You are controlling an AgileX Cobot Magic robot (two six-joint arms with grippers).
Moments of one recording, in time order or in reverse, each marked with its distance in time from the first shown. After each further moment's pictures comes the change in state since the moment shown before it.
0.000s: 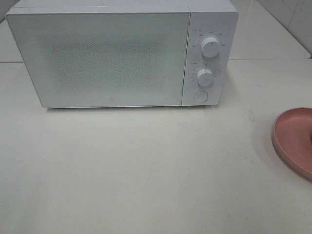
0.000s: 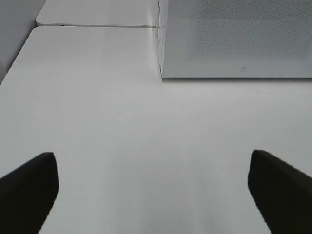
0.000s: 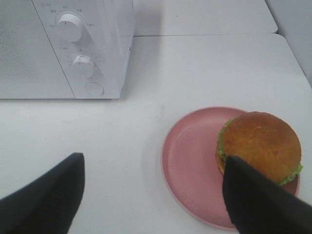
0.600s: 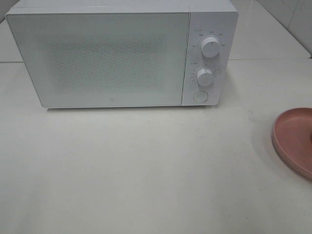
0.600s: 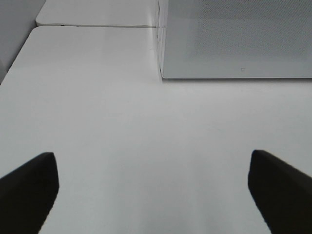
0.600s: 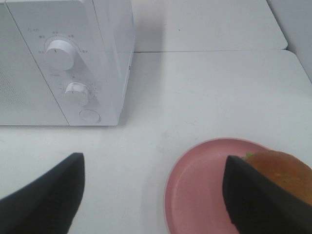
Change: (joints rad) left arm 0.000 0.000 0.000 0.000 0.000 0.000; right arm 0.000 0.280 0.000 0.000 -0.296 0.000
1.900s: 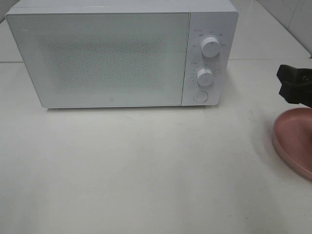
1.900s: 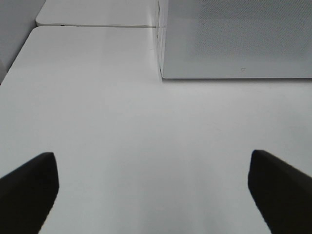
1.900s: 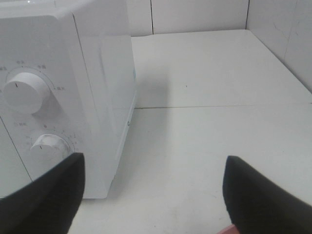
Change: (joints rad) left arm 0.000 0.000 0.000 0.000 0.000 0.000; right arm 0.012 0.657 0.309 0.018 -1.274 -0.002
